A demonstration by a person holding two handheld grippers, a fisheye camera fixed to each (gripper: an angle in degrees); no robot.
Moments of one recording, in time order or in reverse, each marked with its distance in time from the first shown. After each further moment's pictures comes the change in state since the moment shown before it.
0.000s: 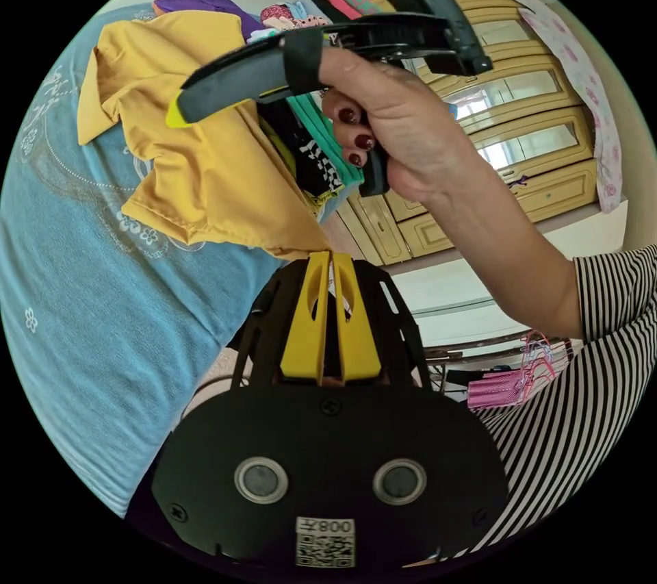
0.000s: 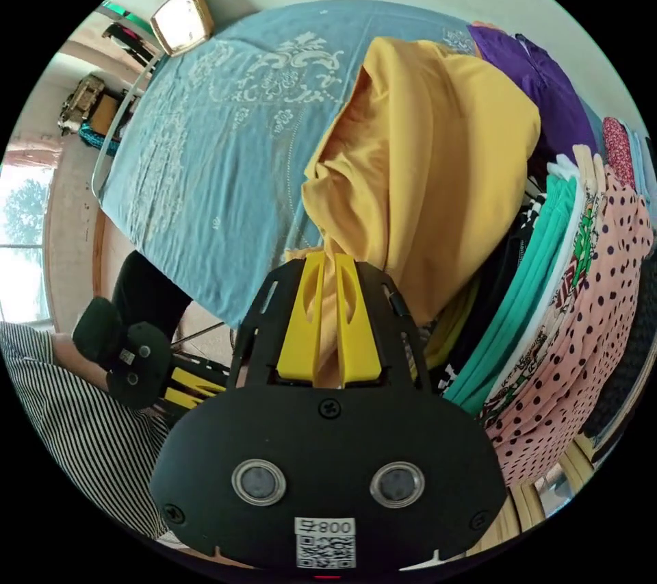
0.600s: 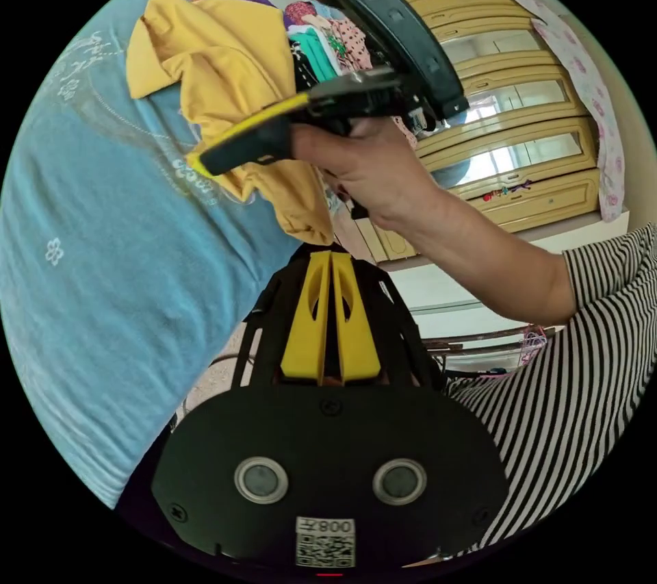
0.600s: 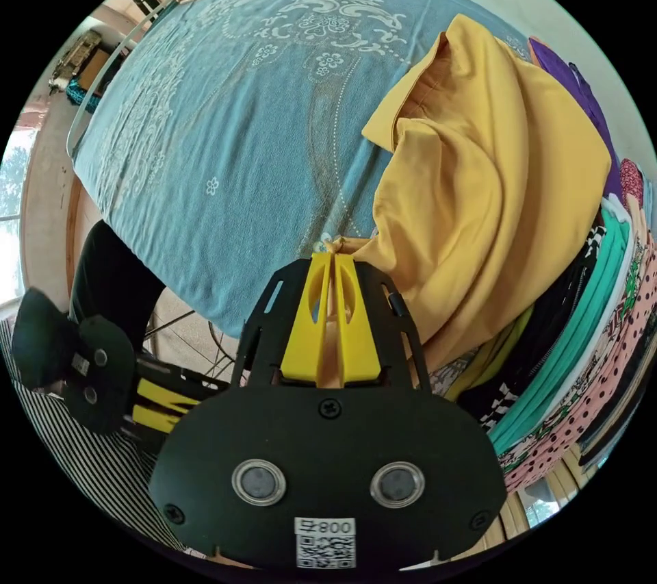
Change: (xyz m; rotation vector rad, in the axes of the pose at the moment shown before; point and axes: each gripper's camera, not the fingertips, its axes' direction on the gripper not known) left arm 0.017 -0.002 -0.081 0.020 -0.011 -0.070; right arm -0.081 0.001 0.031 -0.122 0.116 -0.063
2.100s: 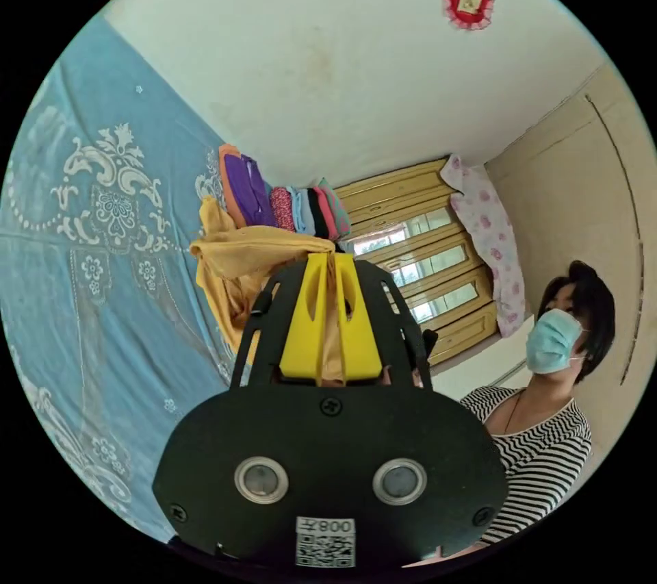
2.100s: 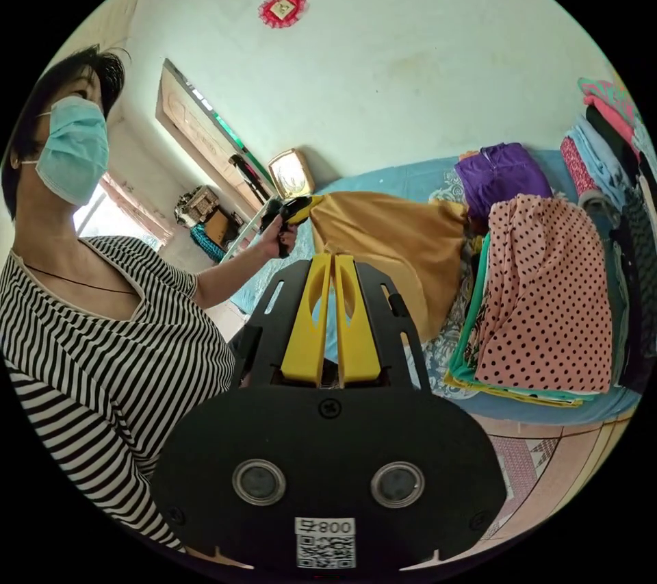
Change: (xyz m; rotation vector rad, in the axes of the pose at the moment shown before) left arm 0.250 -0.080 -0.386 0.657 0.374 -0.088; right arm -0.135 0.372 -0.511 0.820 -0.428 0.066
